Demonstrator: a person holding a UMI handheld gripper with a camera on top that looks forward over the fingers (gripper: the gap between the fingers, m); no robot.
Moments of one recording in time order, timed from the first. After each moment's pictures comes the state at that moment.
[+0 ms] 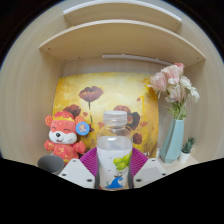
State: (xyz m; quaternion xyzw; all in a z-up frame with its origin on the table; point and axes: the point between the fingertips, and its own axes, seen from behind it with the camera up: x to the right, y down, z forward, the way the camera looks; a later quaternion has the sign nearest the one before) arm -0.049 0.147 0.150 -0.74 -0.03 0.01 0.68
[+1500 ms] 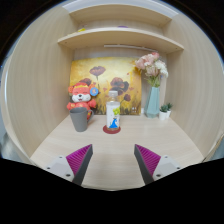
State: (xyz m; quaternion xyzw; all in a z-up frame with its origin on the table) arm -0.041 -0.123 0.078 -0.83 -0.02 0.01 0.56
